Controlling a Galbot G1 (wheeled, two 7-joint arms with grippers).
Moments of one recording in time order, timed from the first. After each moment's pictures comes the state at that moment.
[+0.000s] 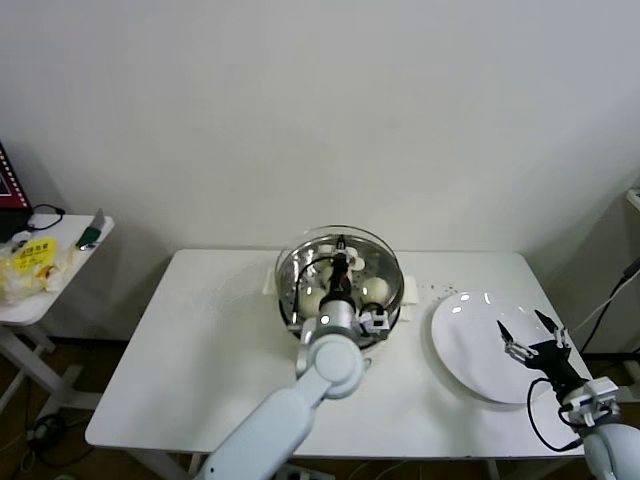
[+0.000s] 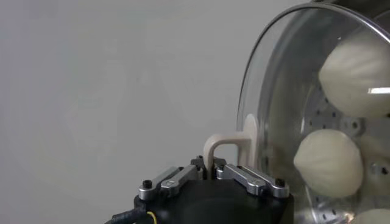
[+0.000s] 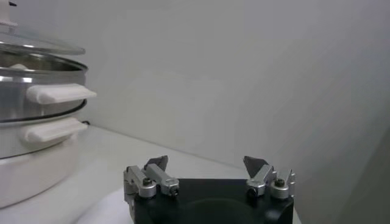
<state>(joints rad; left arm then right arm) 0.72 -1.46 0.27 -1.62 1.45 0.74 0.30 -1.41 1.05 0.80 1.64 0.32 0.05 -0.31</state>
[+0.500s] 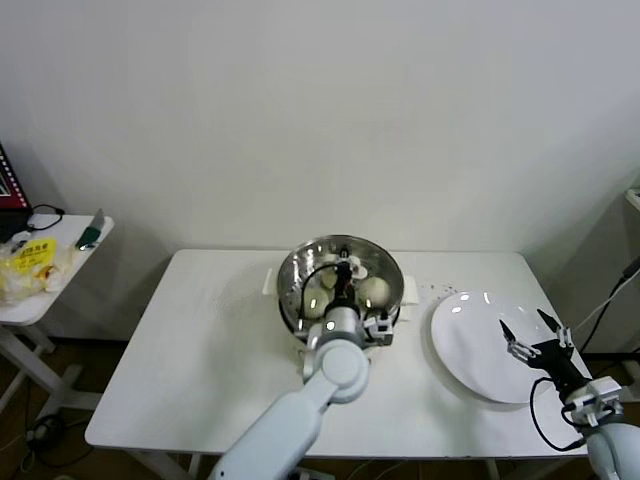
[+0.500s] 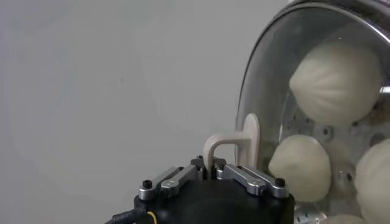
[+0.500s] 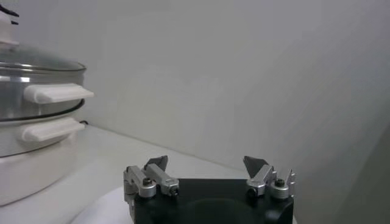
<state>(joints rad) 0.74 -1.50 0.25 -1.58 1.45 0.74 0.28 -1.41 1.04 0.82 1.64 0.32 0.05 -0.32</state>
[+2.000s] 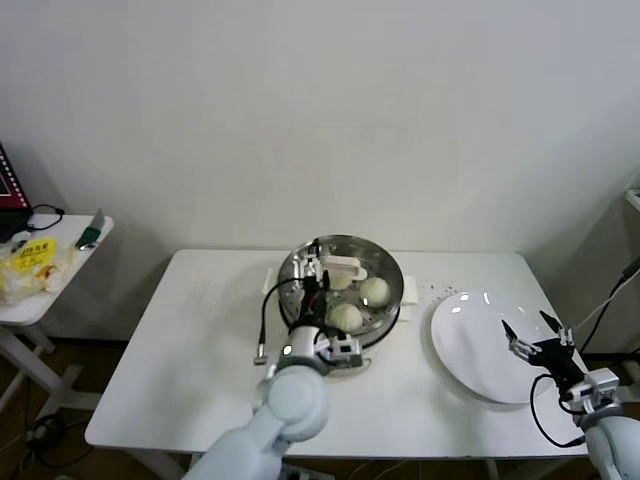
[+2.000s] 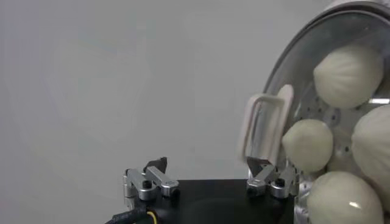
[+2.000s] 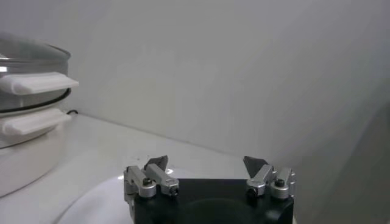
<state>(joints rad) 0.90 -1.33 0.19 -1.90 1.24 0.74 0.21 -1.39 1.04 0.81 1.65 0.31 -0.06 -0.29</state>
